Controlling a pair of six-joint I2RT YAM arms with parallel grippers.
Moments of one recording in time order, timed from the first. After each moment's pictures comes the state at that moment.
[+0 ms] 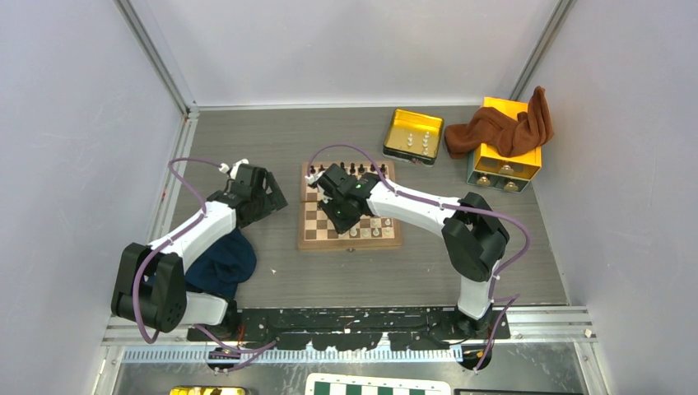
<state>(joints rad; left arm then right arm) -0.29 1.34 0.80 -0.39 -0.22 -0.70 0.90 1.83 1.39 -0.66 -0.01 0.15</state>
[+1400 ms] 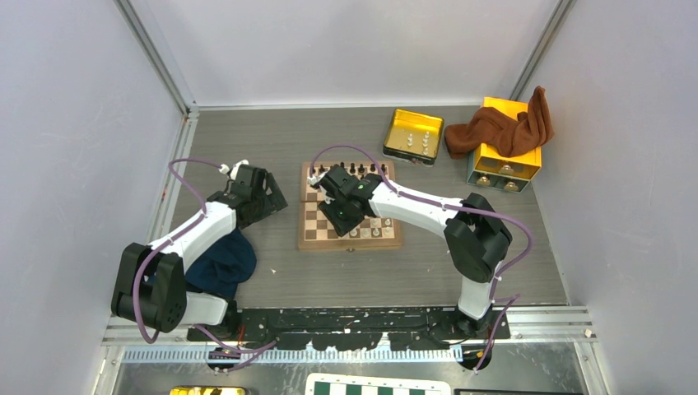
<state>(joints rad) -0.29 1.34 0.79 -0.39 -0.21 -0.71 0.89 1.81 1.36 -0.66 -0.01 0.15</state>
